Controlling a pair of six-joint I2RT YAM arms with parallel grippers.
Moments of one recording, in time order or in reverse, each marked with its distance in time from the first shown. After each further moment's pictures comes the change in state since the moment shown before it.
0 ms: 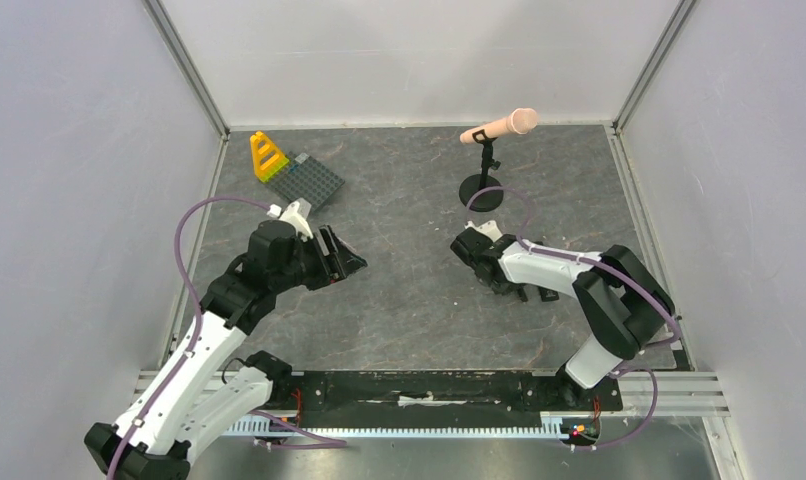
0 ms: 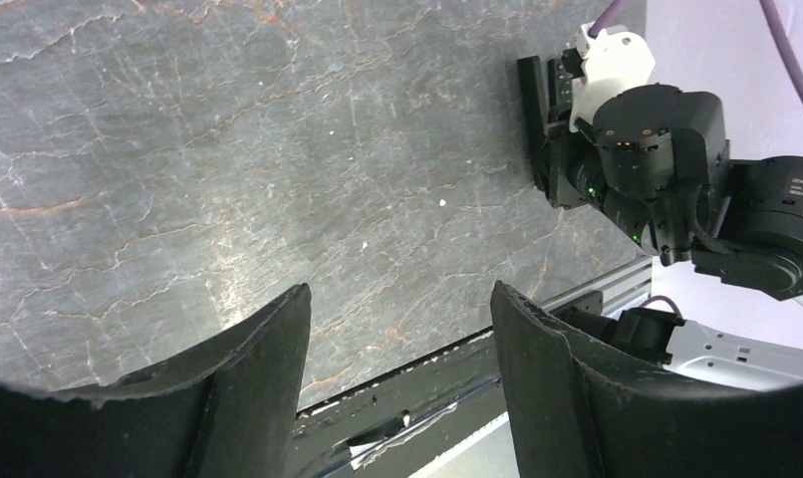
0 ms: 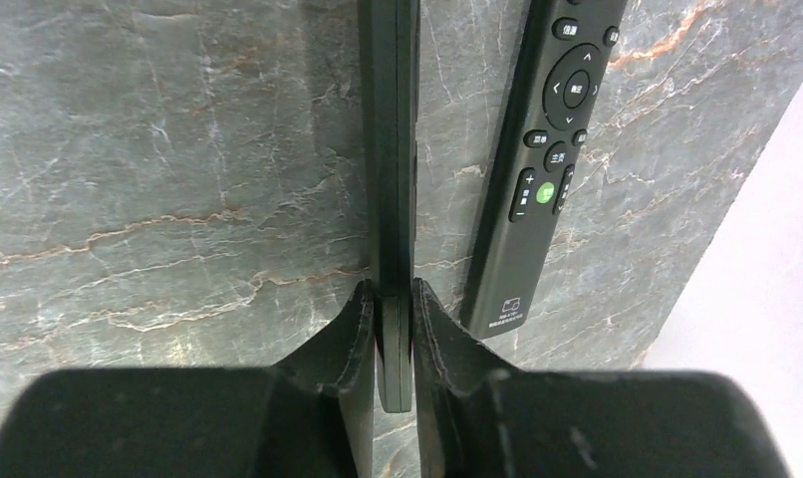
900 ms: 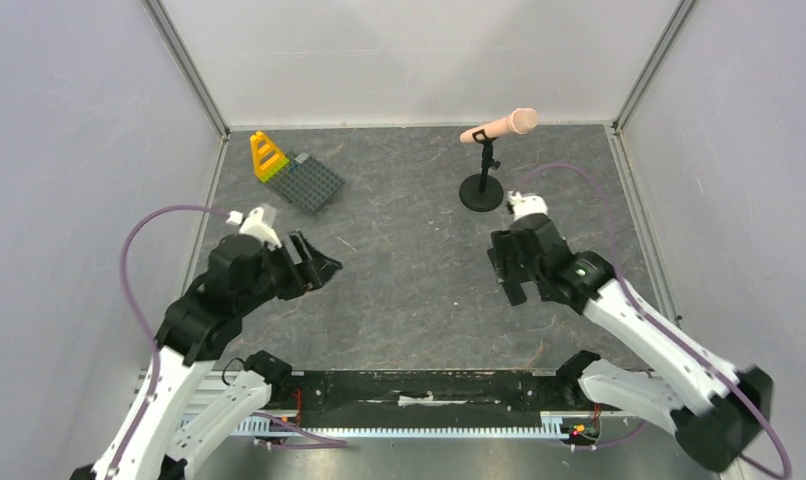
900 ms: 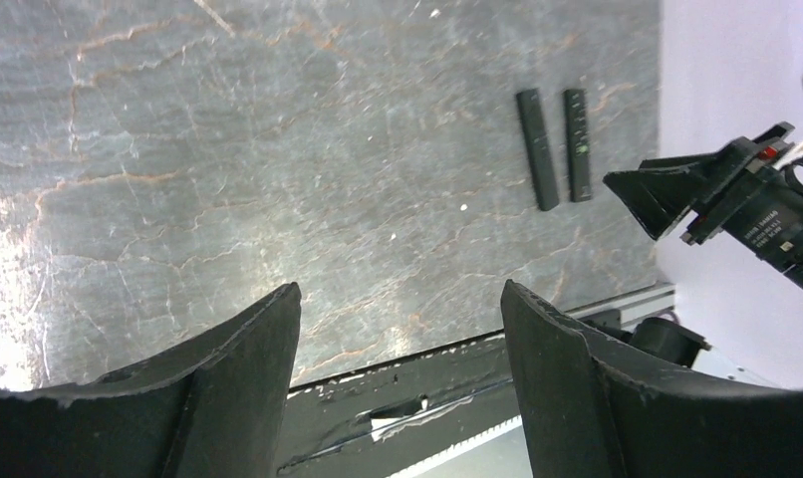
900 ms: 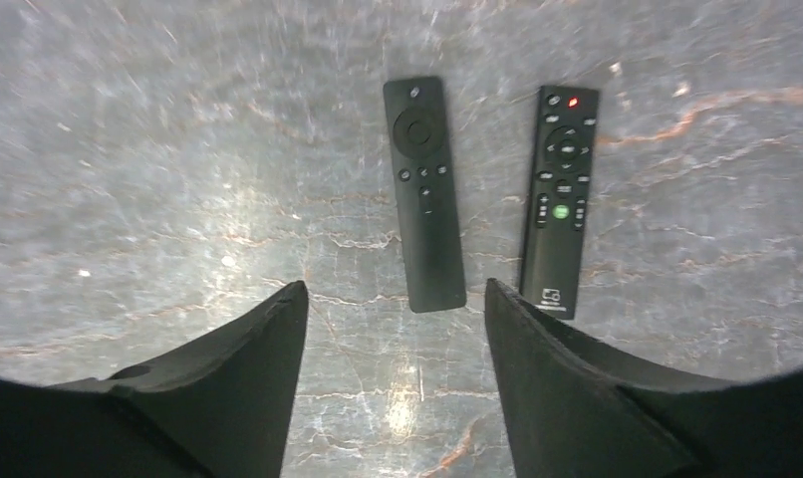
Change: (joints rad) left arm 0.000 -0.106 0.169 -0.271 -0.132 0.026; right arm -0.058 -0.583 -0.016 0.009 -0.330 -0.020
